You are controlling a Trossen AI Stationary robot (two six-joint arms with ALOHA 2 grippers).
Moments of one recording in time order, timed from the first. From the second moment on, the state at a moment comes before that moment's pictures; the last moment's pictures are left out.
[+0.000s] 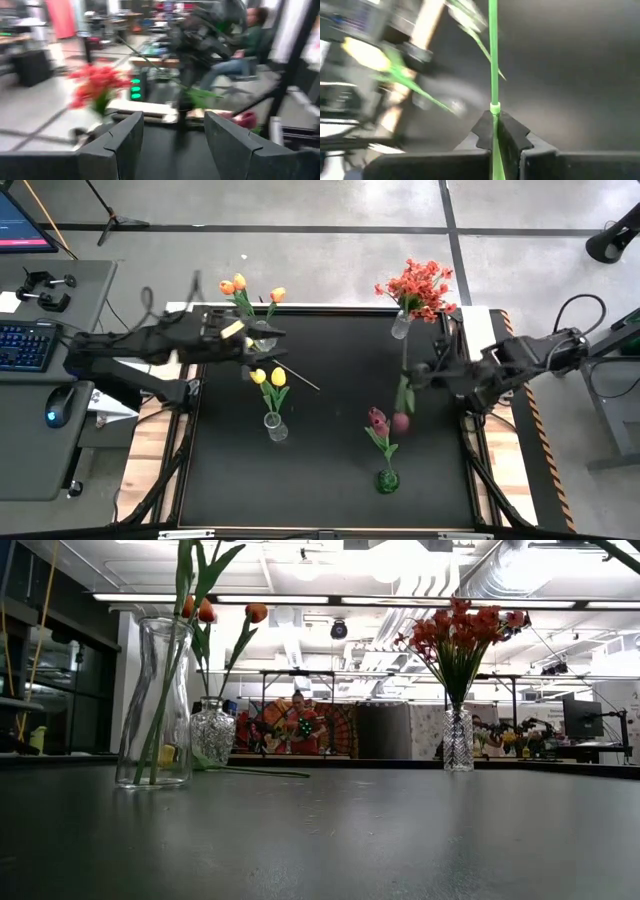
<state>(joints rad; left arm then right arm) -0.07 1.06 1.25 -0.28 -0.26 -0.02 0.37 1.07 1.37 -1.13 0.56 1.44</state>
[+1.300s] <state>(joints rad) -0.37 1.52 1.55 0.02 -0.84 1.71 0.14 1.39 1.72 -0.44 0.15 1.16</state>
